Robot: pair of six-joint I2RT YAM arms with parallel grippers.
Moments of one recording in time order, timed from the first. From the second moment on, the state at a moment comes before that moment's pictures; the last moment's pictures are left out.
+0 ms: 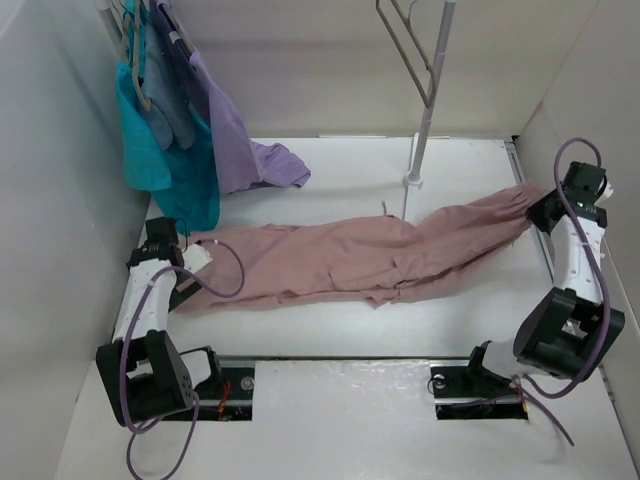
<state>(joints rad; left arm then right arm) 0.24 1.15 0.73 -0.82 -0.36 1.12 -0.46 1.38 1.16 -0.58 0.06 0.54</state>
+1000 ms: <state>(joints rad) 0.05 1.47 0.79 -0.65 -0.10 0.63 0.94 1.42 1.87 -0.82 1.22 0.49</state>
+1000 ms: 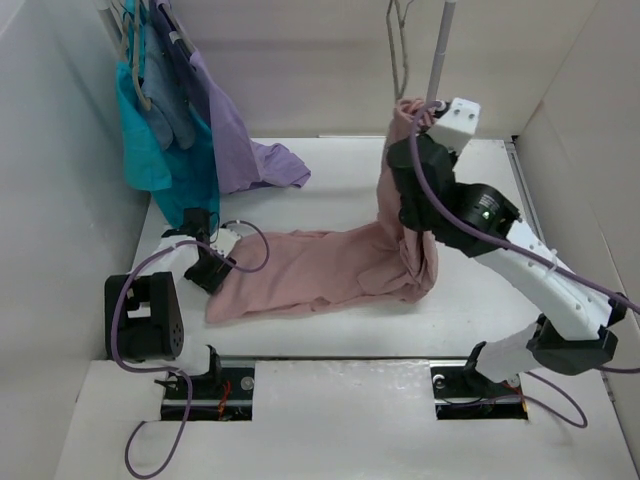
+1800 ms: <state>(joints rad) 0.16 1.24 1.01 -0.74 0.01 0.37 1.21 1.98 1.95 -0.53 0.82 0.62</state>
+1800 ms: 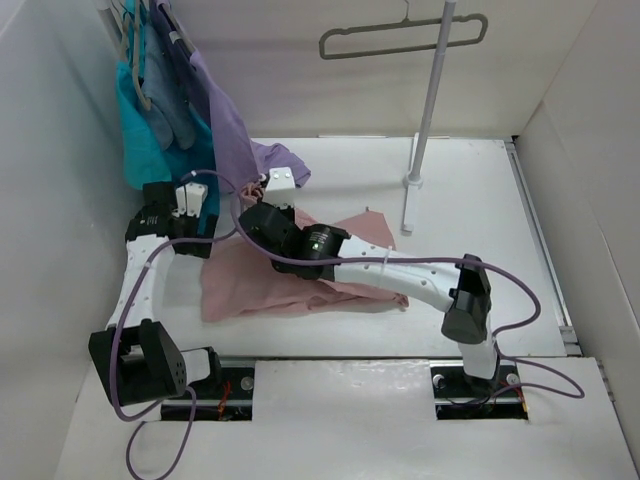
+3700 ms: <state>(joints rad) -0.04 1.38 0.80 -0.70 -0.12 0.27 0.36 1.51 0.48 0.28 -0.51 0.77</state>
